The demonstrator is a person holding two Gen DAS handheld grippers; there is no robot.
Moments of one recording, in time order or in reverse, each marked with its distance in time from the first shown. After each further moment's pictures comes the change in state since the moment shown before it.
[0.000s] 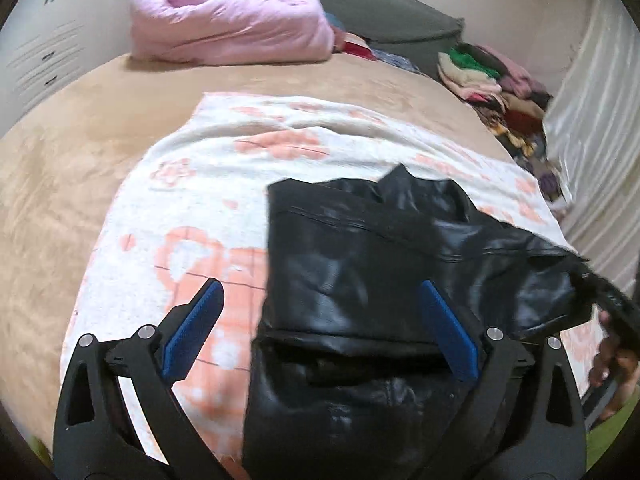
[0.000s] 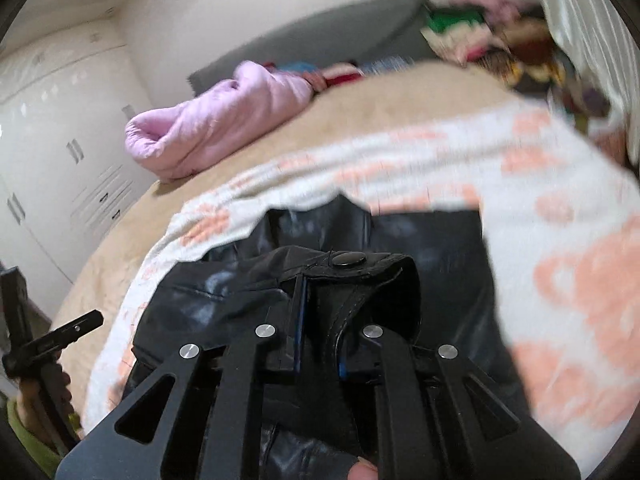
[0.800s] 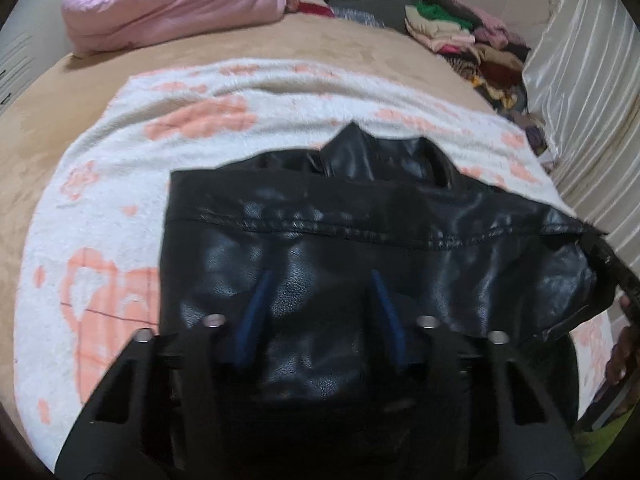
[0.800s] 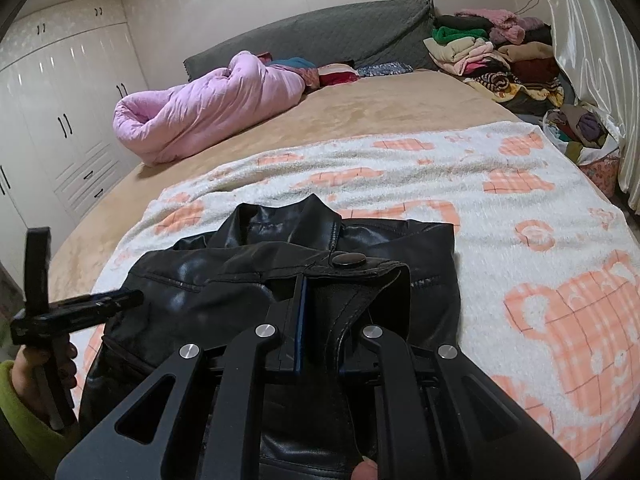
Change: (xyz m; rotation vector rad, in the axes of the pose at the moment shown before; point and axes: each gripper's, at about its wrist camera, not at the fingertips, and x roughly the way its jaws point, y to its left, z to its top) left arm 0.092 -0.061 0.011 0.135 0.166 -0.072; right arm 0.017 -0.018 0.001 -0.057 0.034 -0.073
